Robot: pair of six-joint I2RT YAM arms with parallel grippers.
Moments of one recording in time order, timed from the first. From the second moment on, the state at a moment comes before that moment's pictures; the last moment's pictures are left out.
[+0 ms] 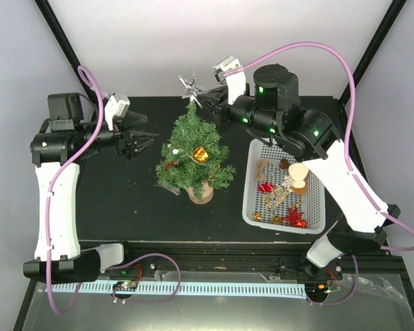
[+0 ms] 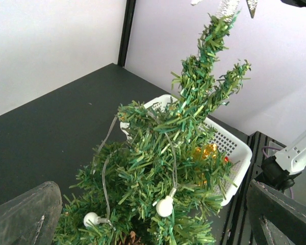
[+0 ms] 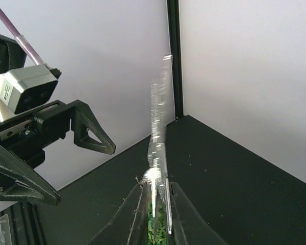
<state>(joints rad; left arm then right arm) 0.10 1.21 1.64 -1.11 1.13 0.37 0.86 1.57 2.18 -0.82 -0.09 0.11</state>
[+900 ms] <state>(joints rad) 0.14 1.22 1.71 -1.19 1.08 0.43 0.86 1.42 2.00 -0.86 -0.03 0.14</state>
